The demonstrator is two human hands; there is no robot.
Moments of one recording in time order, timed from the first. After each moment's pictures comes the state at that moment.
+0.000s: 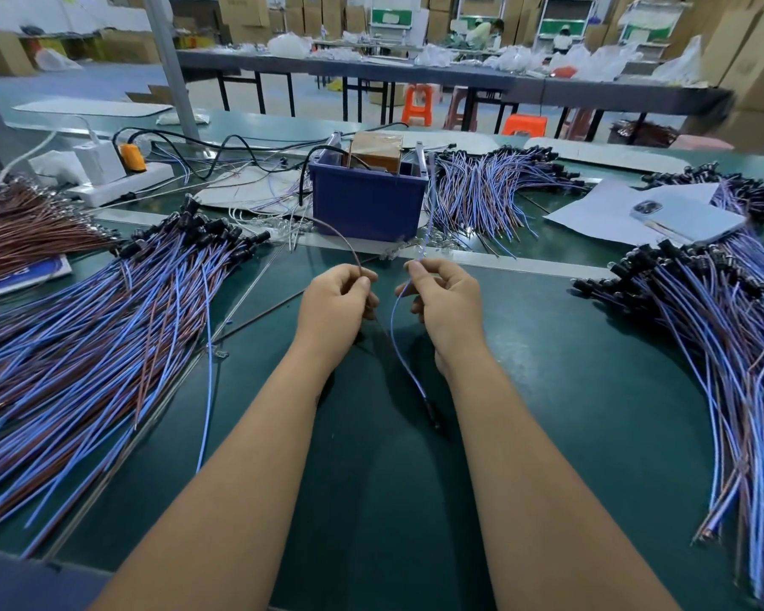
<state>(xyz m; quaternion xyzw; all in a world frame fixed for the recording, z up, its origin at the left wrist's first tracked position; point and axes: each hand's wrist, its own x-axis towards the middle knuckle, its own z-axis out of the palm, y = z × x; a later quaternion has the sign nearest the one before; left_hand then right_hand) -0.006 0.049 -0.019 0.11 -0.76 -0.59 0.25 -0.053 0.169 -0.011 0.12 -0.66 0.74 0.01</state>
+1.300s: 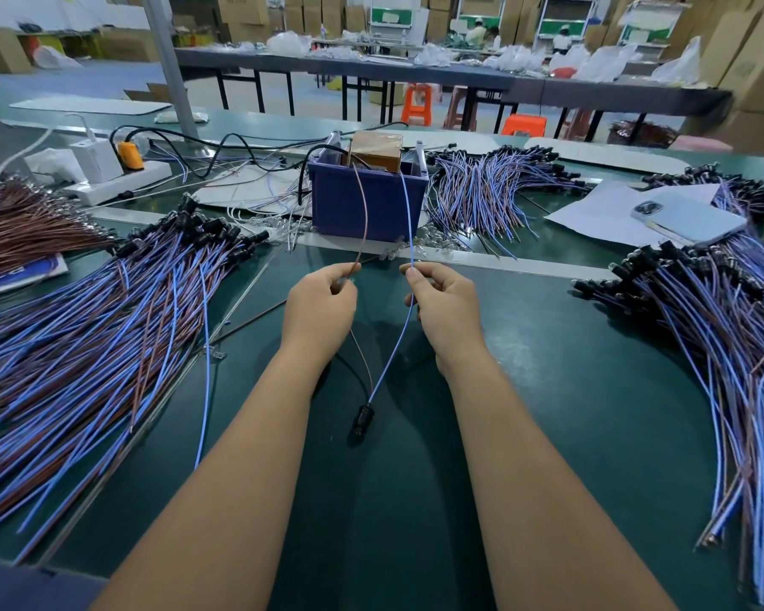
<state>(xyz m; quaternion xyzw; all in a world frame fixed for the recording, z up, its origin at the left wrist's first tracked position) -0.015 0.032 -0.030 0.16 -0.82 -0.48 0.28 -0.056 0.170 -0.012 0.12 -0.71 0.69 0.02</state>
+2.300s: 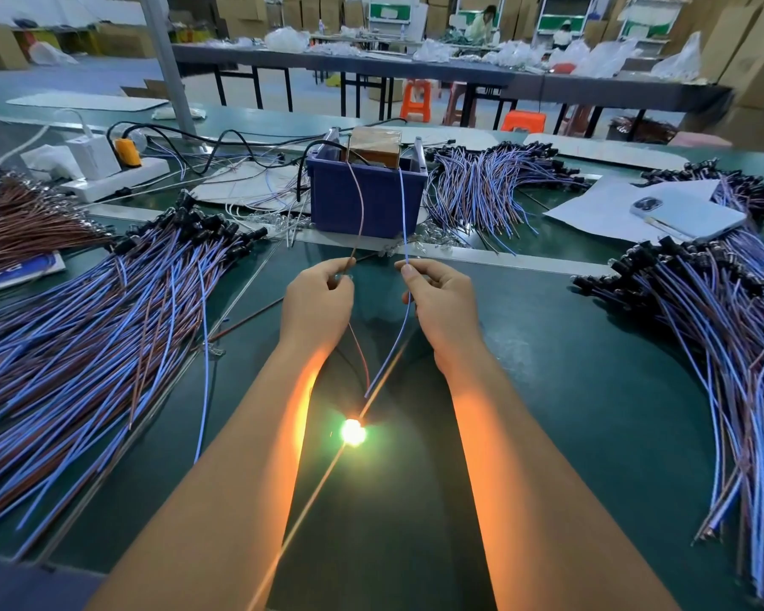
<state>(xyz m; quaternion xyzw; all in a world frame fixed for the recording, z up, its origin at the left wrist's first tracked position) -0.014 0.032 -0.030 0.16 -0.82 -0.47 0.29 -0.056 0.171 -0.013 0.14 -0.72 0.68 0.02</state>
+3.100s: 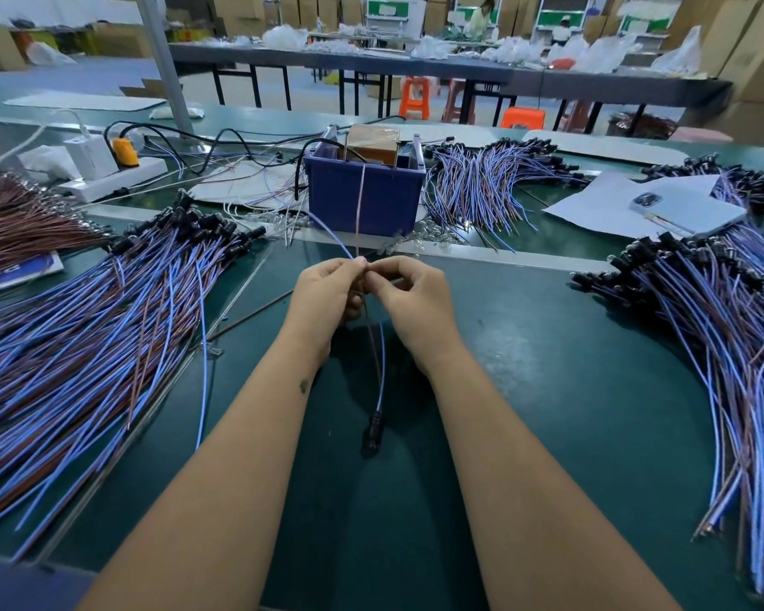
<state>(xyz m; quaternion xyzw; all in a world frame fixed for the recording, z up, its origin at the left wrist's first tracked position) -0.008 0.049 -0.007 0.15 -0.63 -0.74 0.19 -0.044 0.151 -0.012 0.23 -0.72 0.65 0.05</state>
